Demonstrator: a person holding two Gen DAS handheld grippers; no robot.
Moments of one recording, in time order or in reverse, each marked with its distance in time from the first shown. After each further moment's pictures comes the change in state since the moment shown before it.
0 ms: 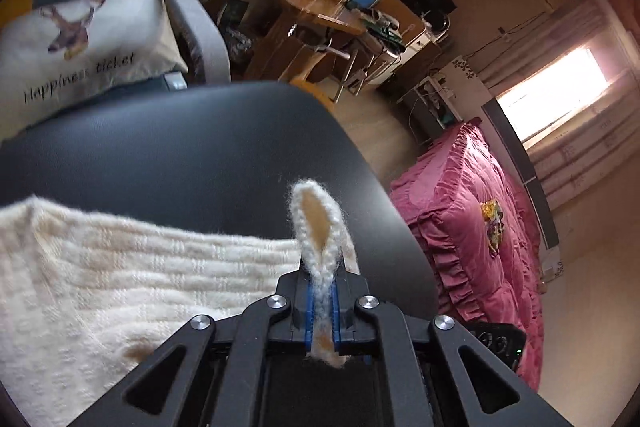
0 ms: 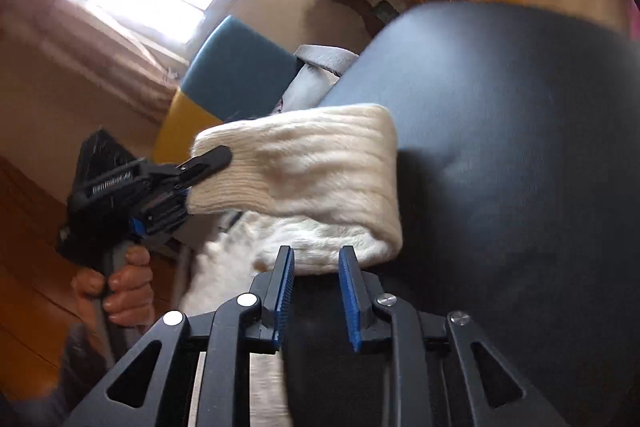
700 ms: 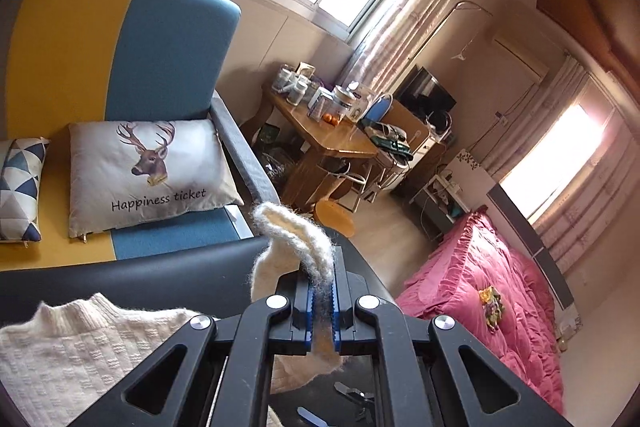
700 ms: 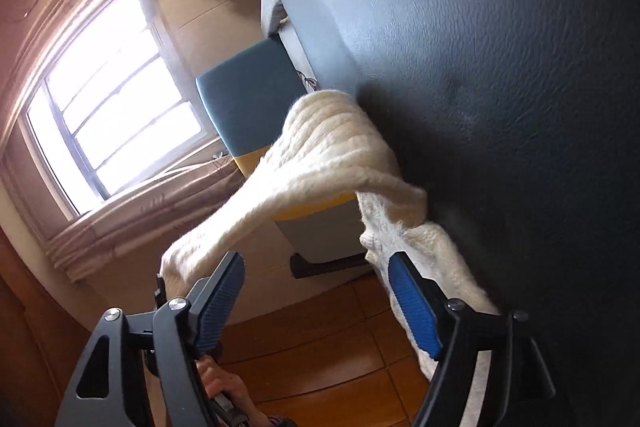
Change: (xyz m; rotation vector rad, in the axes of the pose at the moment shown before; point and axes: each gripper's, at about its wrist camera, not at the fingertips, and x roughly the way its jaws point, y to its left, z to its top) left arm -0.224 0.044 0.037 -0.002 -0.382 0.065; right arm 0.146 -0.011 -0.069 0.802 0.095 0.491
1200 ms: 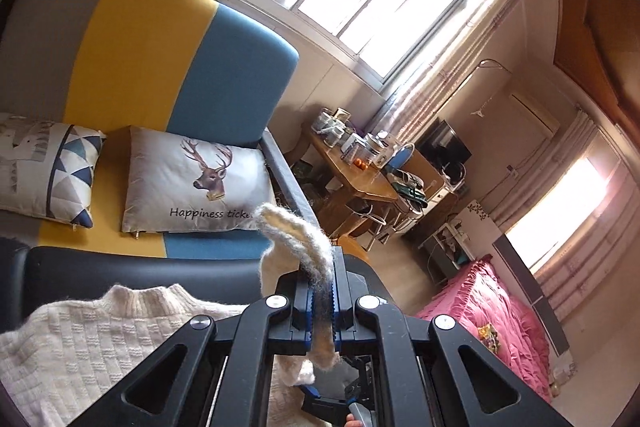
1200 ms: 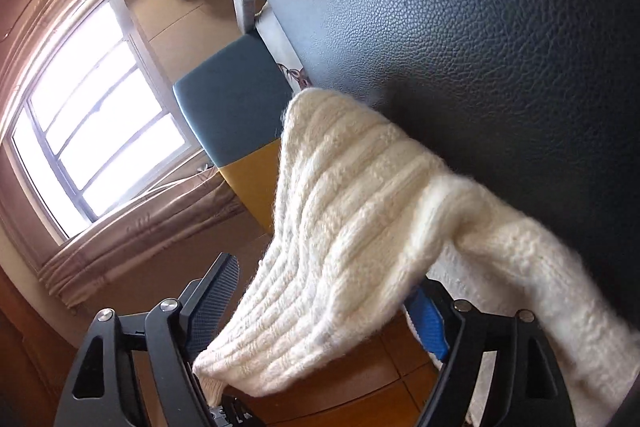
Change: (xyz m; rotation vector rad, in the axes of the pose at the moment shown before) left arm -0.120 0.100 -0.023 -0.128 -0.143 0.042; right arm 0.104 -0.008 -0.017 0.003 -0.051 -0.062
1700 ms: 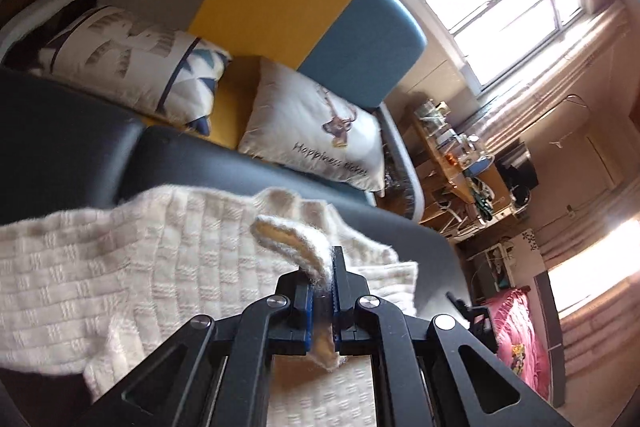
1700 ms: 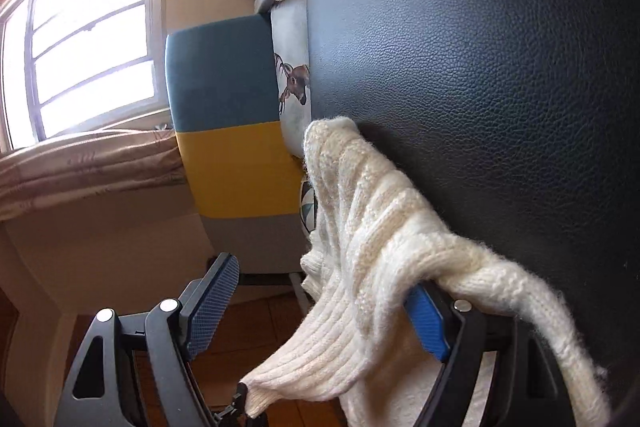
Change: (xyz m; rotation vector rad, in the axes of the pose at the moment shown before) left arm -0.043 0.182 -0.114 -0.246 0.072 0.240; right arm 0.013 0.023 -0.013 -0.334 0.000 -0.240
